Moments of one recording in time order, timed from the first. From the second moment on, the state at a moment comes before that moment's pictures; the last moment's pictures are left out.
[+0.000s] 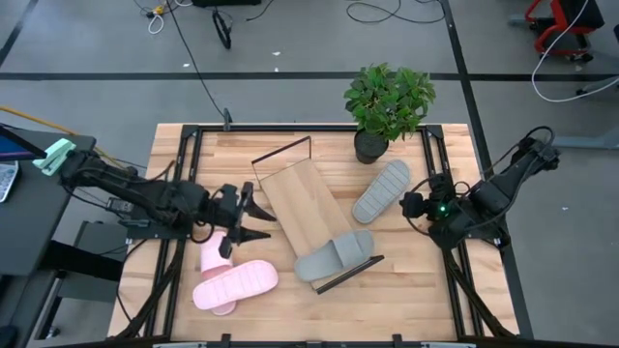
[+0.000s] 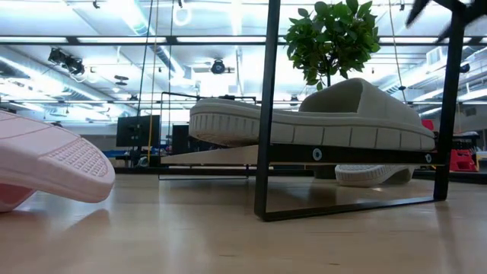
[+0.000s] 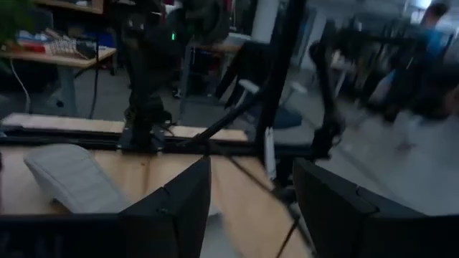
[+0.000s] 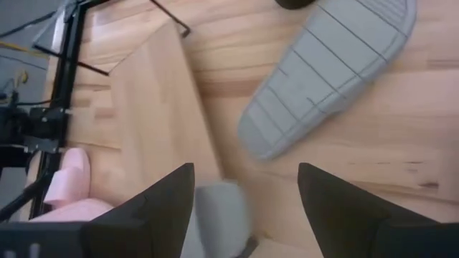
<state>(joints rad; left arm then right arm) -0.31 0.96 0.73 0.22 -0.11 -0.22 0.63 1.01 1.06 -1.39 0.68 2.15</state>
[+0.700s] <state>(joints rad) -0.25 0.95 0.73 0.56 -0.21 -0.49 0.21 0.57 0.60 -0.91 0.25 1.39</state>
